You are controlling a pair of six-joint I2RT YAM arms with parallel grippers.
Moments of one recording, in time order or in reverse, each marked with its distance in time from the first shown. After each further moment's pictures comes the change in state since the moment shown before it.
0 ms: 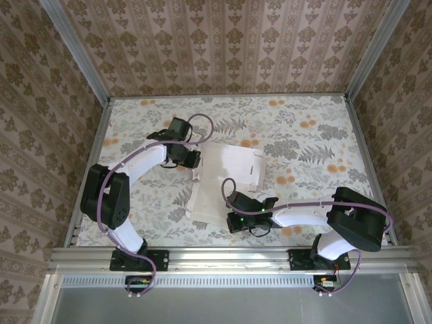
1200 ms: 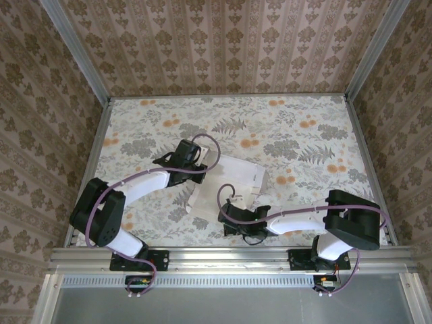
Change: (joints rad) left arm -0.151 -0.154 -0.317 0.385 -0.161 -0.085; right arm 0.154 0.027 0.039 -0.041 0.261 0.238
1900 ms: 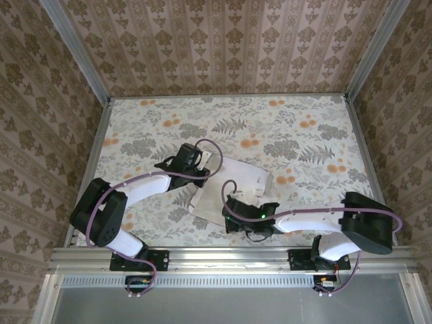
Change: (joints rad) left arm -0.019 0.000 -0.063 0.098 0.044 0.041; right arm -0.066 -0.137 0.012 -0.031 -0.063 -0.140
